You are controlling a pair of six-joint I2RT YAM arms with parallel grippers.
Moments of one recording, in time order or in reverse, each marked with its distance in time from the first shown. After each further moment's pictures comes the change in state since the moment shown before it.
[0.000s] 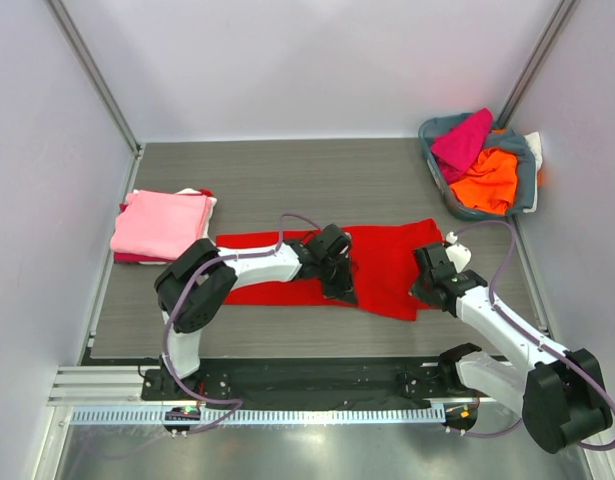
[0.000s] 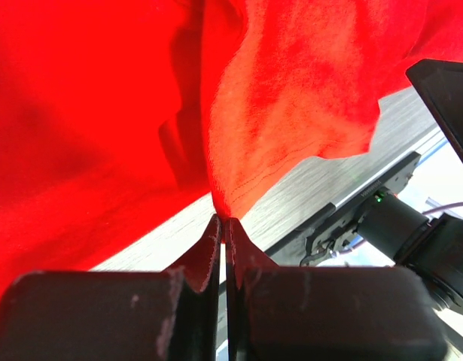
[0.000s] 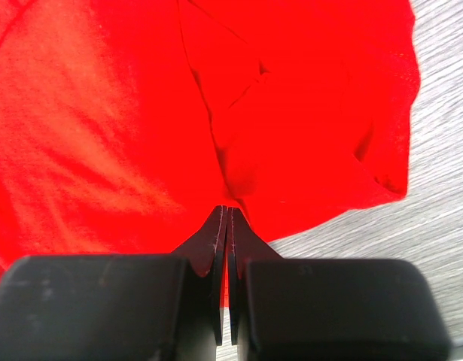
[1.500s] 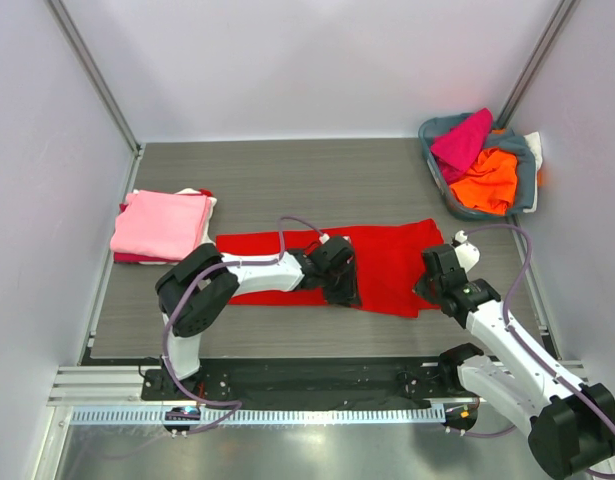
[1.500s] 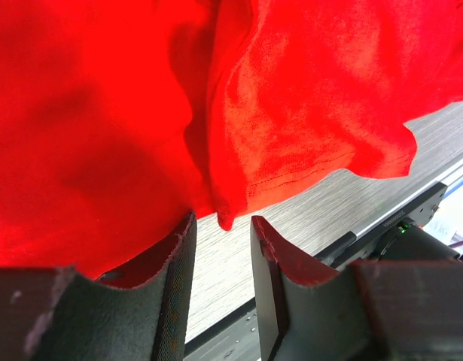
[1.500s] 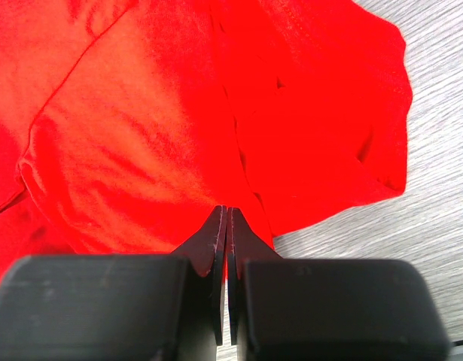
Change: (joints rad) left arm -0.051 -0.011 -0.050 0.062 -0.151 -0.035; right arm 0.000 -0.162 0.000 -0.029 0.005 0.006
